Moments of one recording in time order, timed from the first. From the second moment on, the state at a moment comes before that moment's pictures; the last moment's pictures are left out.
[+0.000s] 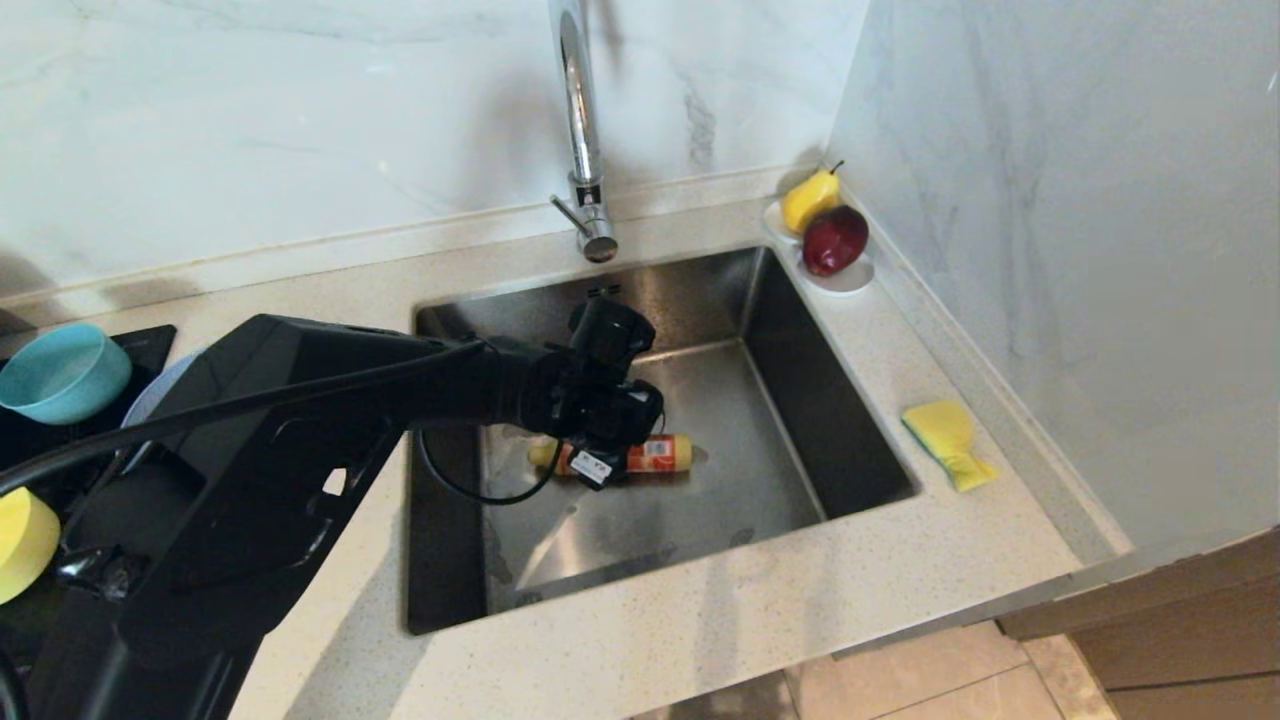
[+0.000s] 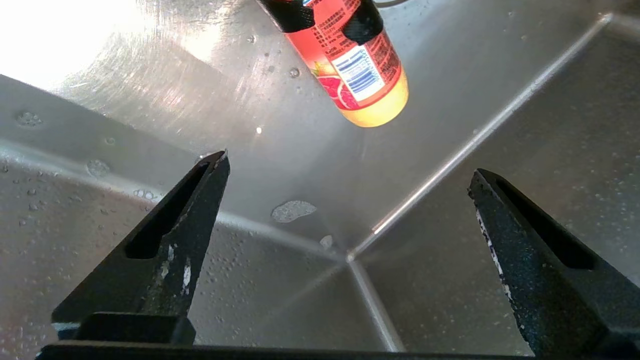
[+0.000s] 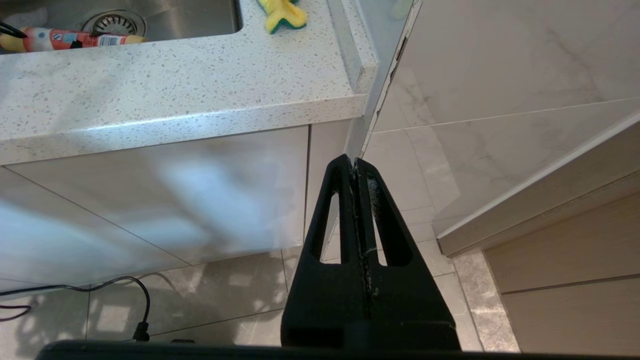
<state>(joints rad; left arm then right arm) -0.53 2.37 -1.88 0.28 0.14 -1.39 0.00 0.00 0.00 0.00 0.00 -0.04</state>
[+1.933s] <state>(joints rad) -0.51 2.46 -1.89 0.25 0.15 -1.38 0.00 0.00 0.00 0.00 0.00 -0.04</state>
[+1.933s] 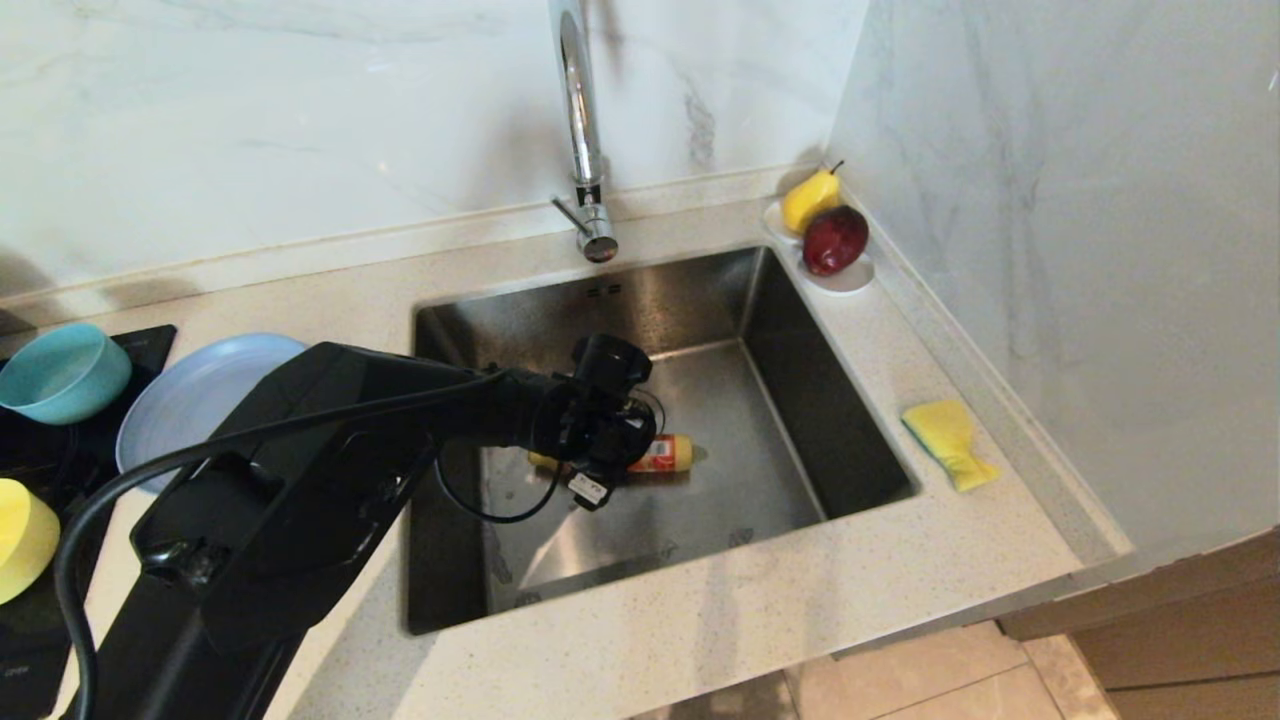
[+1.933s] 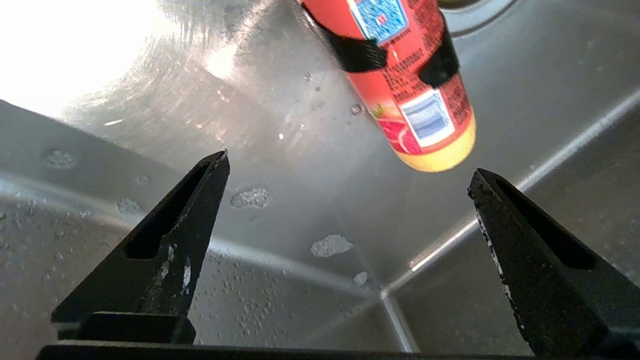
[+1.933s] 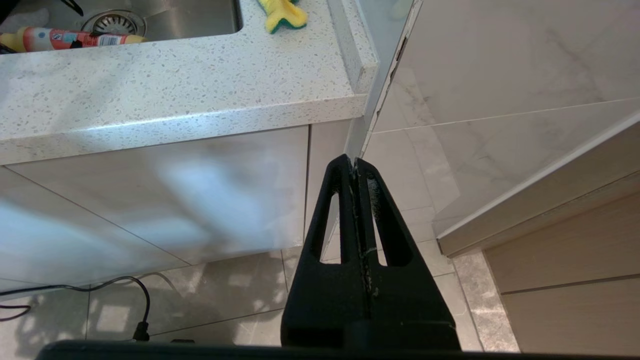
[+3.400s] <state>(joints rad) -0.50 2.53 -1.89 0.15 0.13 -1.37 0.00 0.00 0.00 0.00 0.00 -0.04</state>
